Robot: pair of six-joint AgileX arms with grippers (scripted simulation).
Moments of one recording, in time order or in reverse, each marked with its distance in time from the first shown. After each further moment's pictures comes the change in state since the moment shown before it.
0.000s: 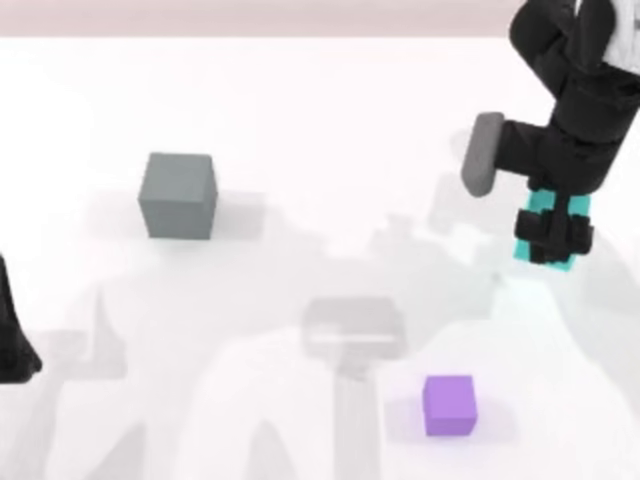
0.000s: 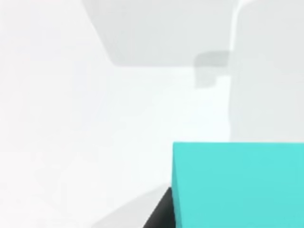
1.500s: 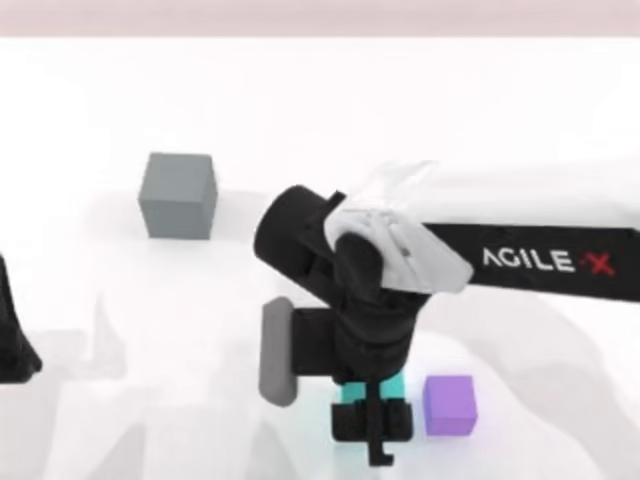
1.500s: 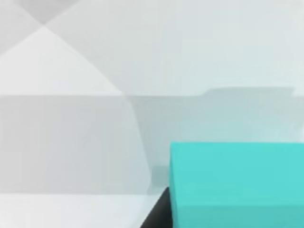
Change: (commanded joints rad) left arm 0.000 0.000 0.000 0.000 0.000 0.000; right arm 0.568 0.004 -0.215 0.221 -0.001 0.242
